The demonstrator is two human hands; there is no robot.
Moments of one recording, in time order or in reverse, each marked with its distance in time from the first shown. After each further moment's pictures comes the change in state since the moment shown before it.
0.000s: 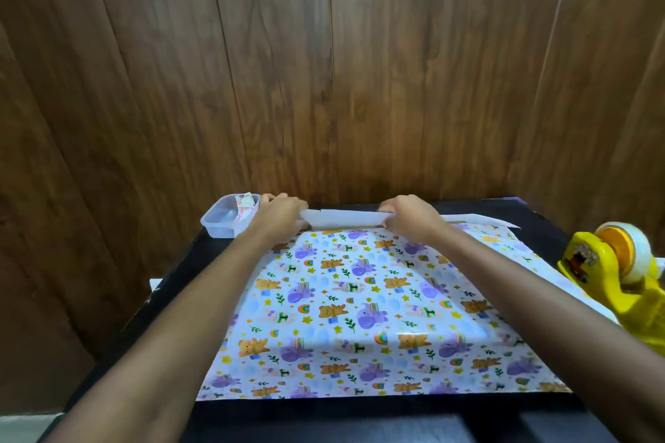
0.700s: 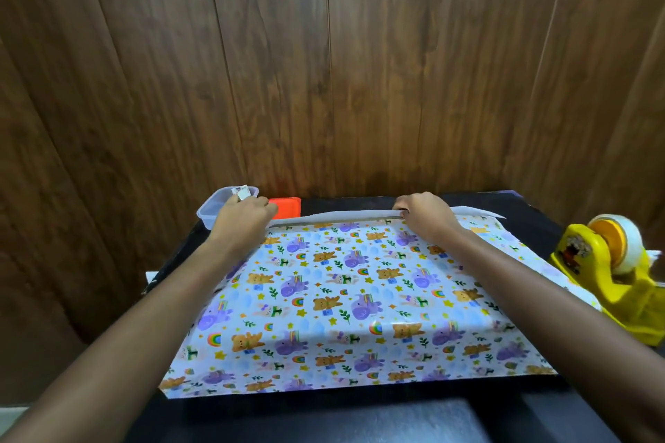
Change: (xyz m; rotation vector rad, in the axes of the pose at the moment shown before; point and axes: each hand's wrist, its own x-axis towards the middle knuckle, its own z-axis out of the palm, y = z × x) left_hand -0.052 -0.020 -0.017 0.353 0.089 0.054; right_hand -0.013 0.020 0.004 -0.078 0.077 0.087
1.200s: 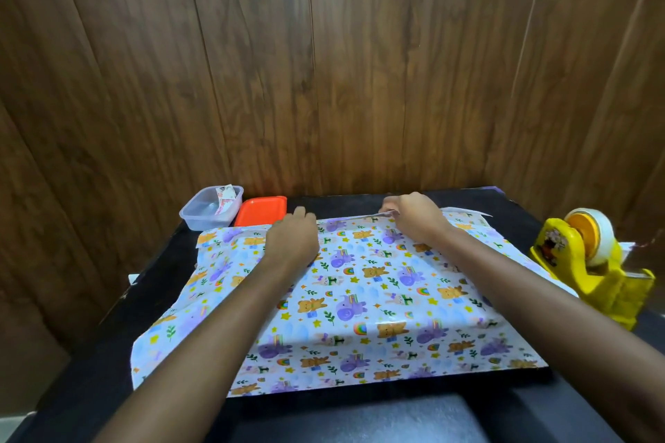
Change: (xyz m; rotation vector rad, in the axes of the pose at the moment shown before) left_hand 0.010 0.104 -0.019 -0.280 -0.165 -0.192; right_hand -0.009 0.009 -0.003 0.011 -0.035 -0.021
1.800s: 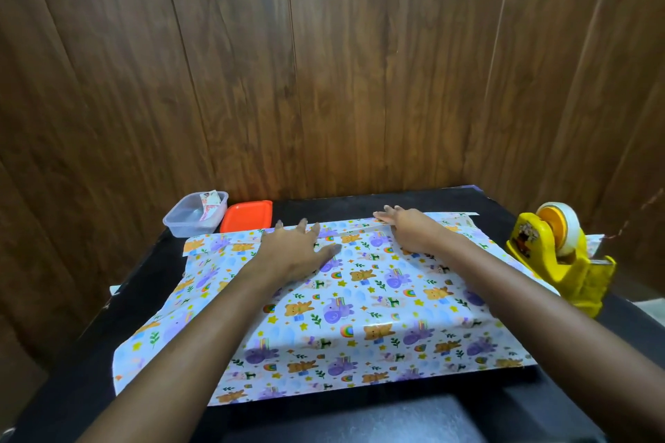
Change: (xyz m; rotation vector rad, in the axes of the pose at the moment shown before) left_hand -0.008 0.003 -0.003 -0.007 -0.312 0.140; right_hand -0.026 0.010 -0.004 -0.110 -0.275 0.039
